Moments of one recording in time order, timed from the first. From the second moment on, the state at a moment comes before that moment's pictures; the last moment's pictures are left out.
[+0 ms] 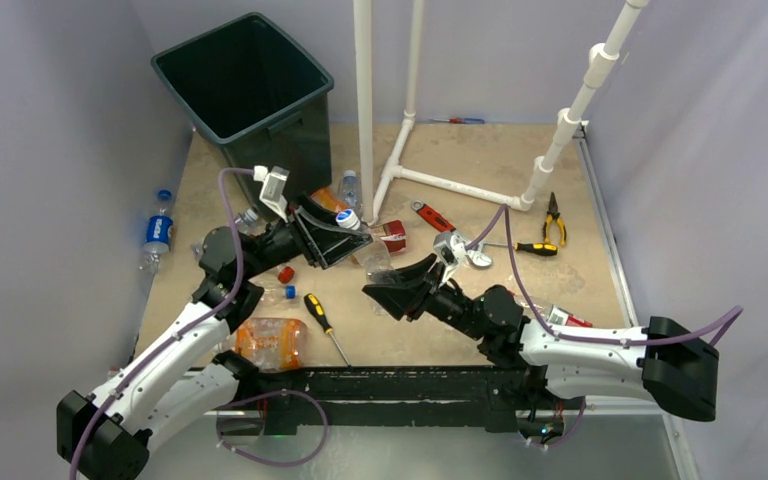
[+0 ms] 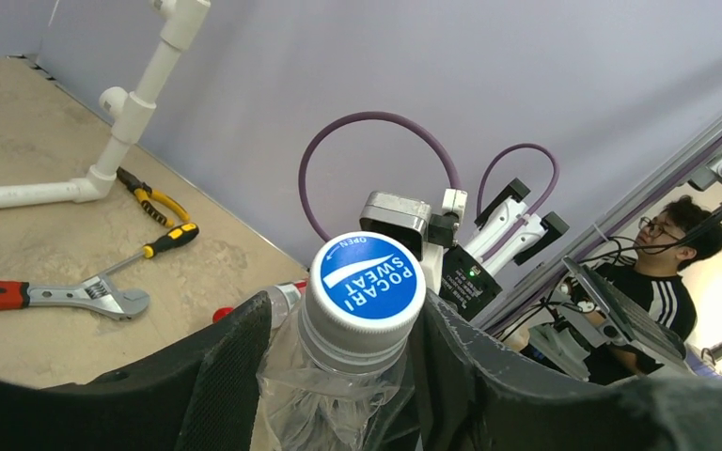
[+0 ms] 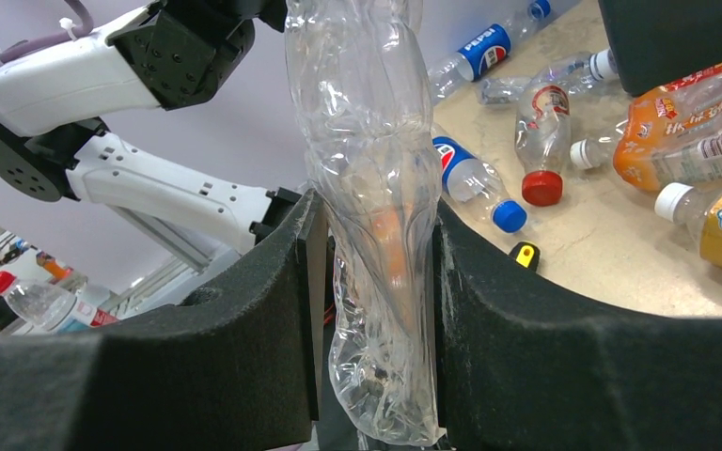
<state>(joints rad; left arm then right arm) -0.53 0.85 0.65 0.56 0.63 -0.91 1.15 1.05 0.37 1.01 0.06 0.53</state>
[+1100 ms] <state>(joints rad) -0.53 0.79 0.92 0.24 0.38 -0.61 1.15 0.79 0.39 0.63 0.01 0.44</state>
